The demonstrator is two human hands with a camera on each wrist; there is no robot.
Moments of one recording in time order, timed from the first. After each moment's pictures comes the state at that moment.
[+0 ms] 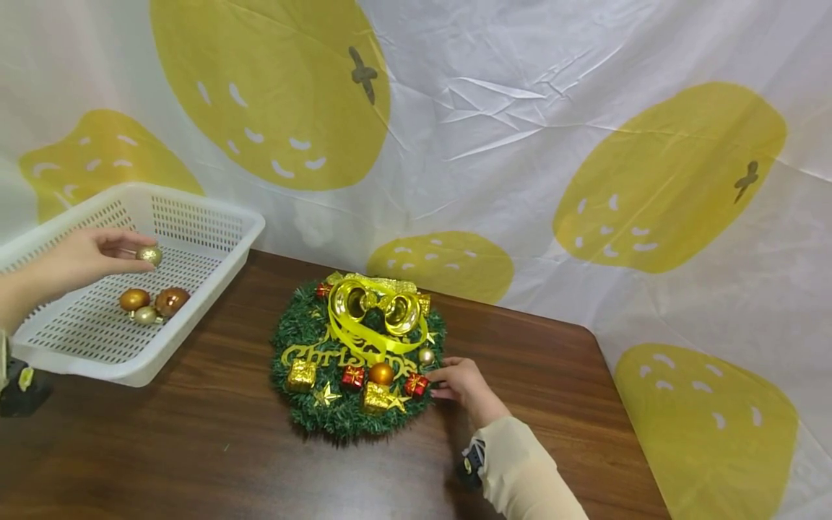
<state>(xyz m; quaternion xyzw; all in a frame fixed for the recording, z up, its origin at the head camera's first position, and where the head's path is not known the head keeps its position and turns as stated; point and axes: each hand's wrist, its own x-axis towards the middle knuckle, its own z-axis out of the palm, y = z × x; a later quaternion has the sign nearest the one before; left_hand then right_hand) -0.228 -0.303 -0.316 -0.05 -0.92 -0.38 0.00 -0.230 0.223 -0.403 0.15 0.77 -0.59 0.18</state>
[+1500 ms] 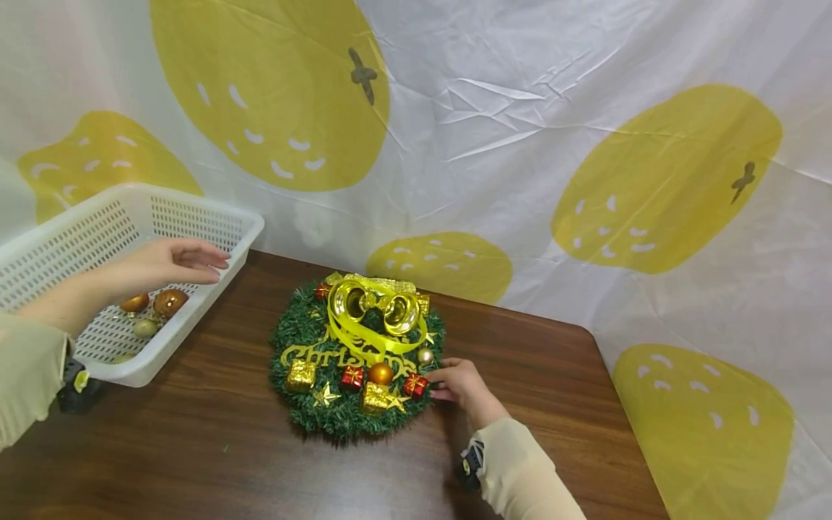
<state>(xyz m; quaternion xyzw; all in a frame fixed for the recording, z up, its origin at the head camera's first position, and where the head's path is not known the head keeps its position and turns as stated) -0.231 -0.235 -0.305 -0.16 -0.88 -0.44 -0.08 -0.229 0.223 -0.403 0.16 0.78 -0.58 0.18</state>
